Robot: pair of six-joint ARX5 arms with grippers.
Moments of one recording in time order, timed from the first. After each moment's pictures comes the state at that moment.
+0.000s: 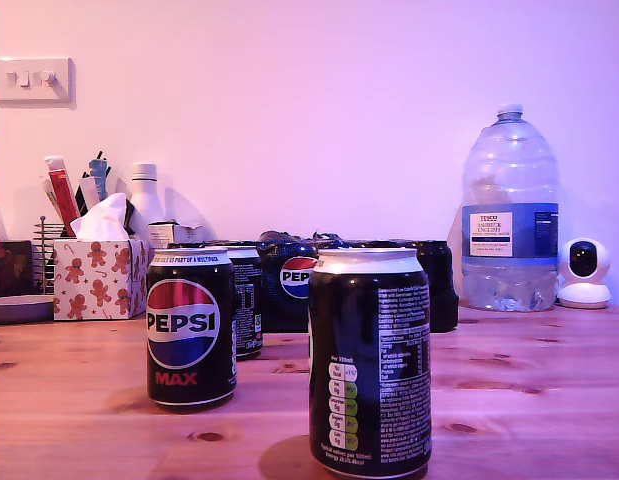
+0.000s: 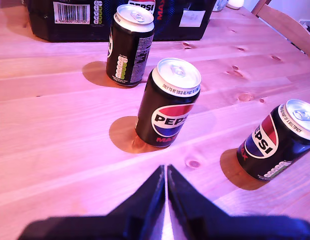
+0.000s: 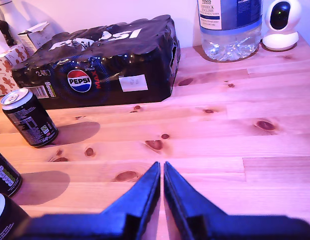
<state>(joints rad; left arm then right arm) -0.24 0.27 0.32 -0.55 0.38 -0.18 0.14 0.04 0.38 -0.64 -0.05 0.16</state>
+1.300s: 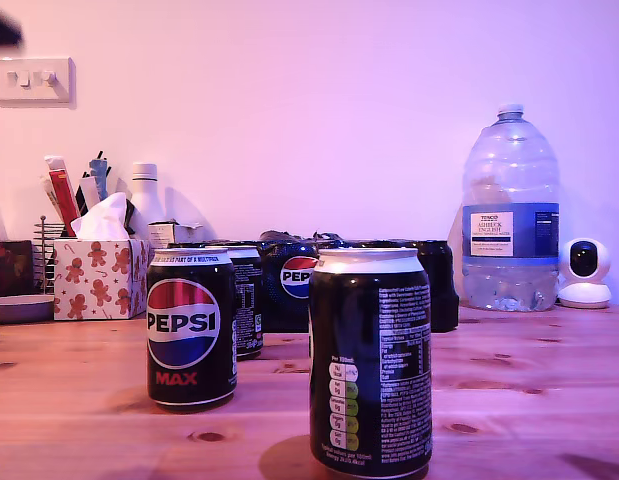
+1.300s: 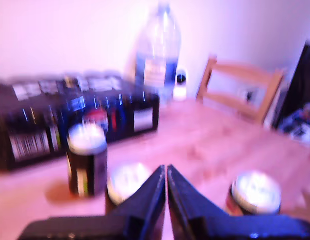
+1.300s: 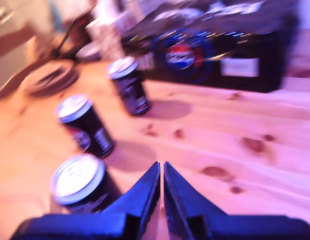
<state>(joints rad) -0.41 0.30 0.21 -0.02 0.37 -0.14 0.28 0.32 0.37 -0.41 -0.36 0.09</state>
